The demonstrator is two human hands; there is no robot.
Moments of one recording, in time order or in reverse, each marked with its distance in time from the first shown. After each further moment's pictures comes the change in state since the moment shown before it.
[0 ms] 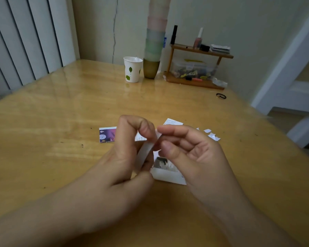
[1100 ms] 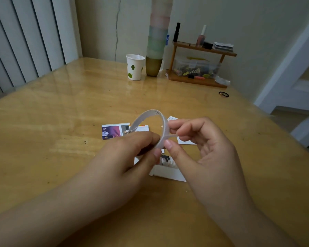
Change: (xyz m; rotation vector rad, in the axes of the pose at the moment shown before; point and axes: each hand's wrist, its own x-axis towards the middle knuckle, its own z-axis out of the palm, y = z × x) left_hand -0.006 0.009 -0.003 0.503 -0.085 0.050; right_hand -0.005 -0.001 0.001 -0.492 0.177 -0.256
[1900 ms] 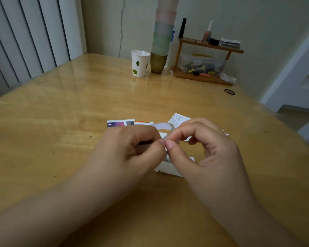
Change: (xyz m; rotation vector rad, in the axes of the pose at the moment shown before) left_hand 0.001 0.005 -0.002 0.042 0.131 -0.086; right_hand -0.001 -0.003 0.004 -0.117 -0.035 -0.114
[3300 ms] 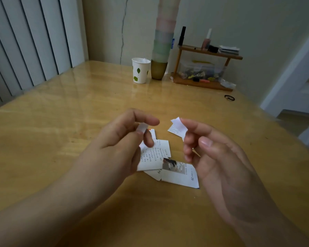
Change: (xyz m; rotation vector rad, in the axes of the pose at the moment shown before) left_hand 0.006 -0.002 -0.013 -0.617 0.016 -0.328; right_hand 0.004 0.000 -0.016 0.675 -0.147 0.382
